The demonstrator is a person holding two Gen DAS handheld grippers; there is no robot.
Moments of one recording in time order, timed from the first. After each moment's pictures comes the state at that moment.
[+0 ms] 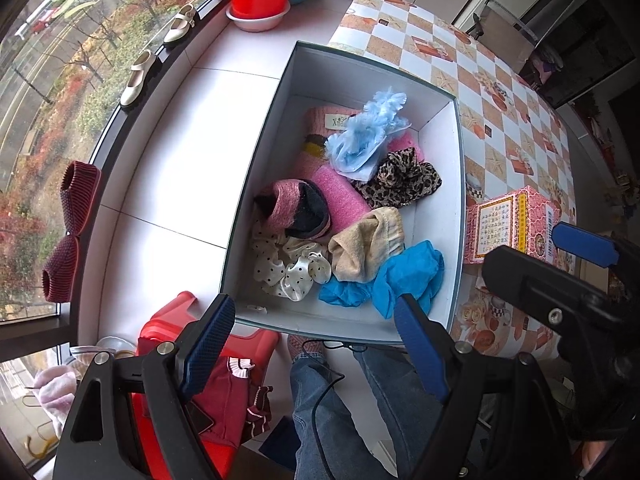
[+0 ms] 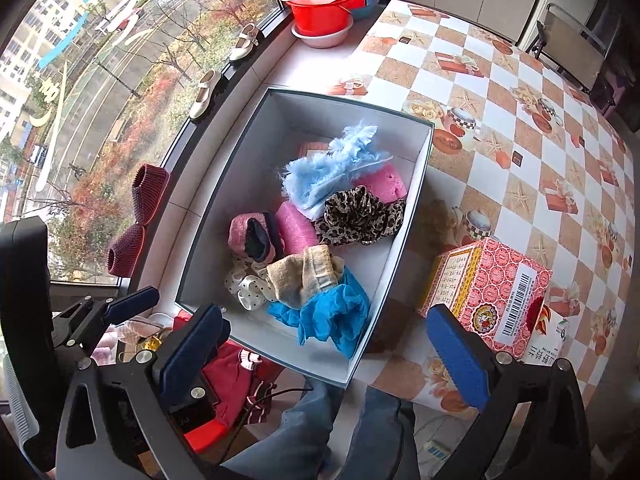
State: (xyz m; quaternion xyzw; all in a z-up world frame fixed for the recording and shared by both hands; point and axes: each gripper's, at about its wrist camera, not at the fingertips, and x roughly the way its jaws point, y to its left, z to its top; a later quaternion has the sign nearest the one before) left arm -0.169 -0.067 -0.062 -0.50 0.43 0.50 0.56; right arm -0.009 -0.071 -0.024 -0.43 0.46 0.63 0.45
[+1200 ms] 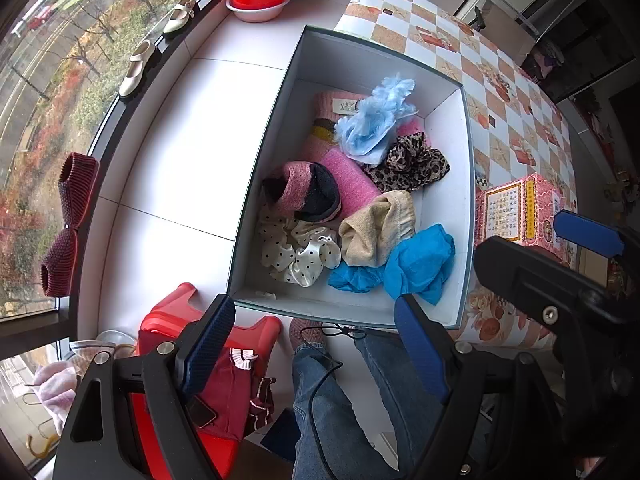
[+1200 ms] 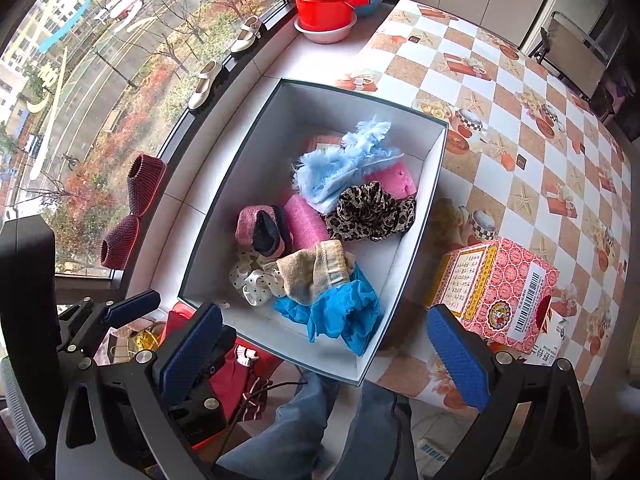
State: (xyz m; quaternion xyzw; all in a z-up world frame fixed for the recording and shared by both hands) left arm -0.177 -0.074 -0.070 -0.51 0.44 0.49 0.56; right arm -0.030 -0.075 -0.026 -0.45 0.44 0.63 0.45
